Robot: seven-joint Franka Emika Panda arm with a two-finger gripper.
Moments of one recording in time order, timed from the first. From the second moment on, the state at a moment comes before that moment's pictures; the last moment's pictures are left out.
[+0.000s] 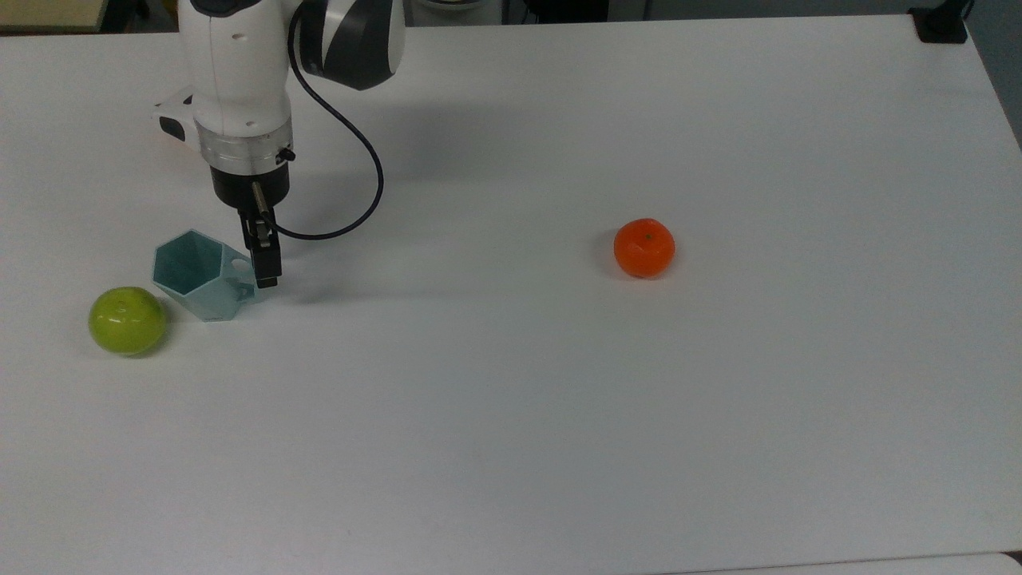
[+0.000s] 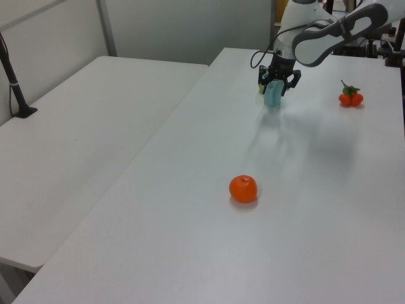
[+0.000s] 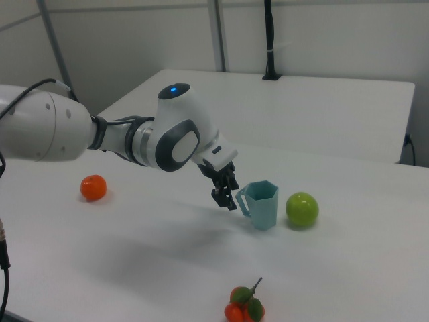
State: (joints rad) arm -0.07 0.40 -0.13 -1.77 -0.09 2.48 1.04
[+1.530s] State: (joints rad) arm -0.10 0.44 -0.13 -1.77 -0.19 2.49 1.05
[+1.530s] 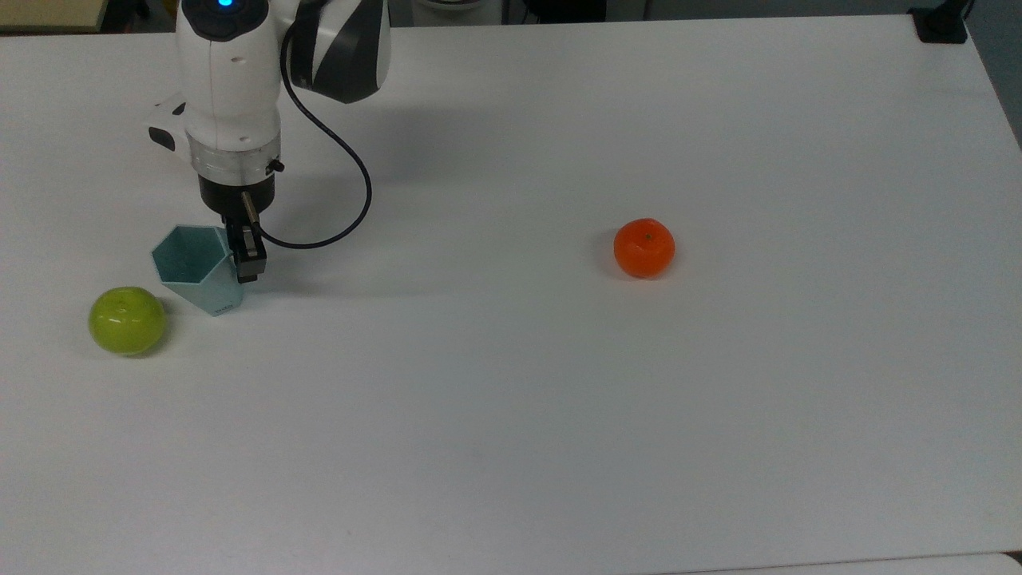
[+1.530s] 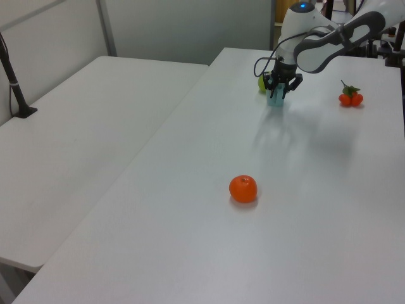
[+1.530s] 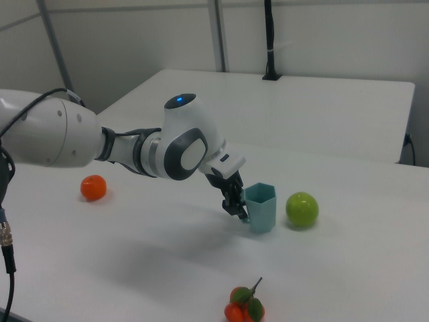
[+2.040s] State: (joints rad) arm -0.10 0.45 -0.13 -1.77 -0.21 2.49 1.05
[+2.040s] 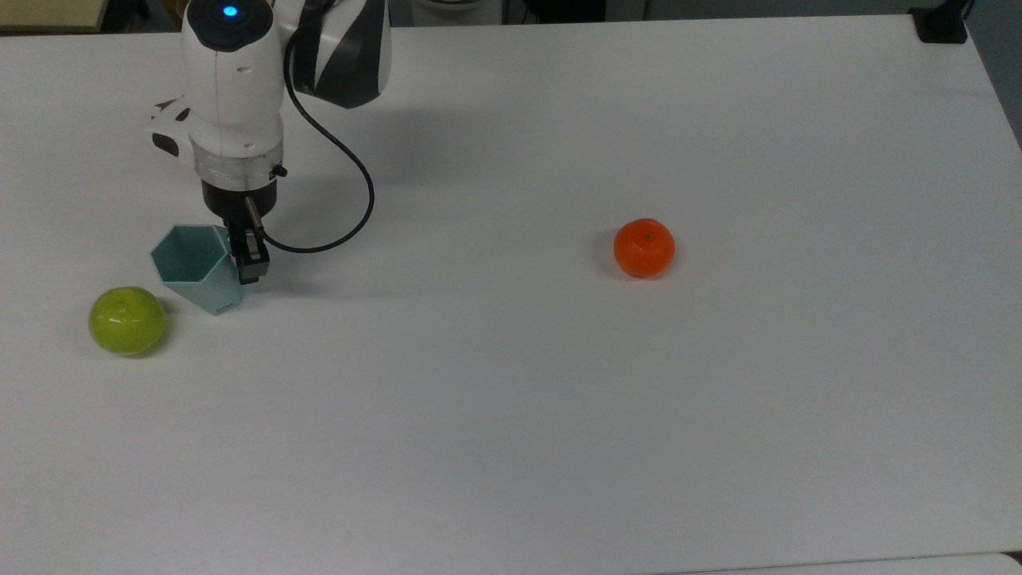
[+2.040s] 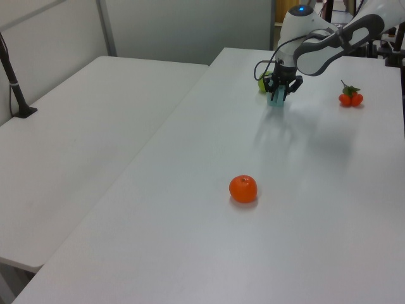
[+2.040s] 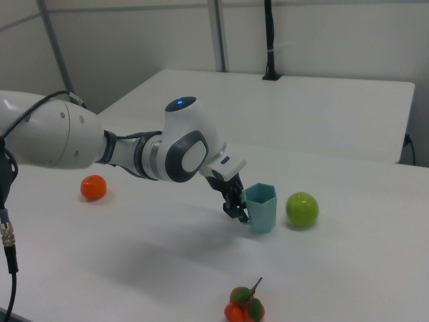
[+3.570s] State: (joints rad) arm -0.10 0.45 -0.13 -1.78 -0.23 2.49 1.03
